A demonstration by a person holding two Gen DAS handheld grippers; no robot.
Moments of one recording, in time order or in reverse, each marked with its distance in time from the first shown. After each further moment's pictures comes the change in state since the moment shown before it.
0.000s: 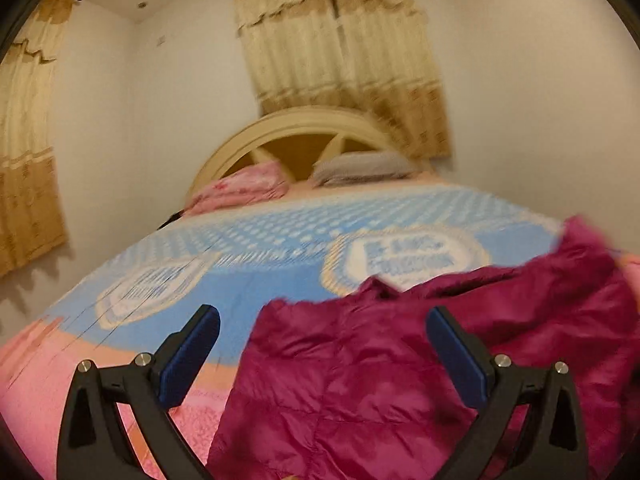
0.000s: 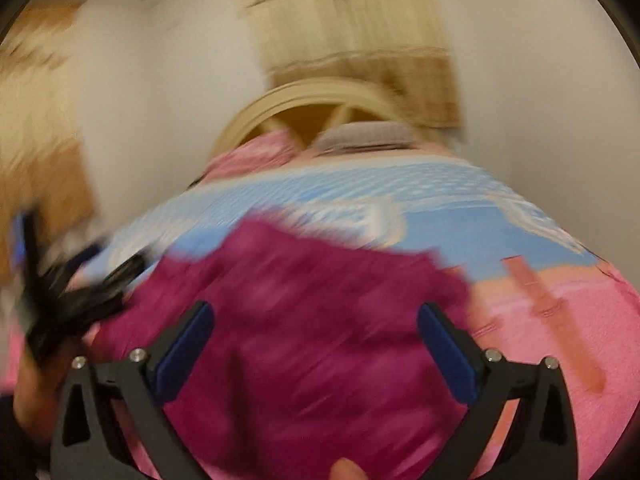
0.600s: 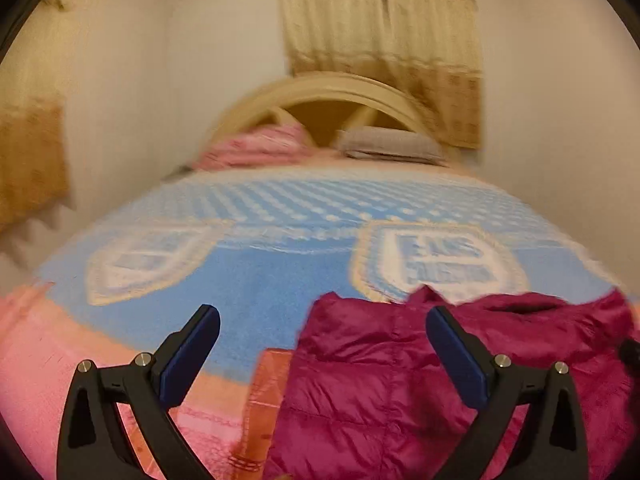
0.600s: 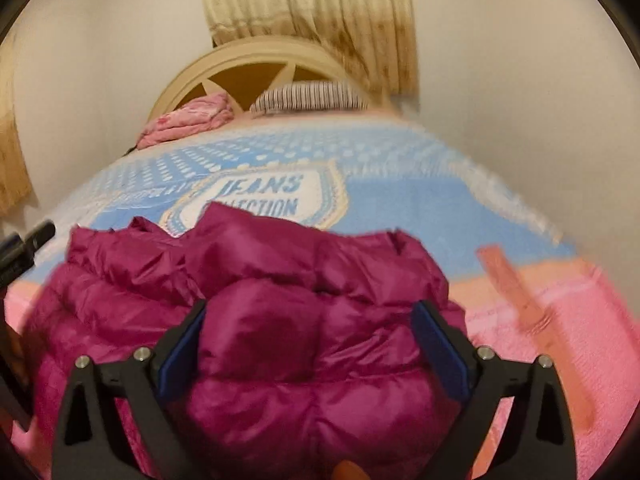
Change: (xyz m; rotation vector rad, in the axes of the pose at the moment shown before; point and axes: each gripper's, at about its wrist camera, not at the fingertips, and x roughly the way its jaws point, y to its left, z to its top) left arm 0.056 0.056 0.033 -0.142 0.140 -0.102; right arm 0.087 -0.078 0.030 0.155 0.158 -0.168
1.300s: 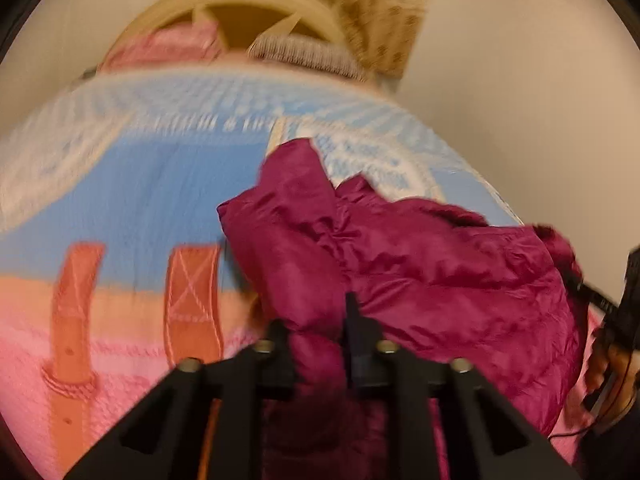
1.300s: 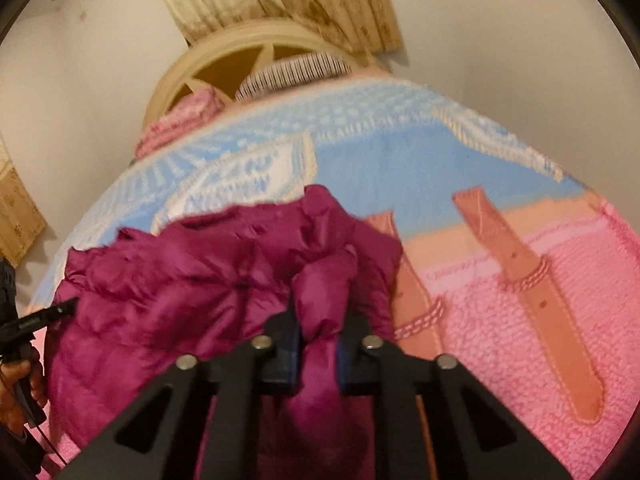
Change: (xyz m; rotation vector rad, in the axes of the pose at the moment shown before) left arm 0.022 0.016 -0.025 -0.025 0.297 -0.344; right arm -0.005 -0.050 -0.010 0.080 0.034 0.048
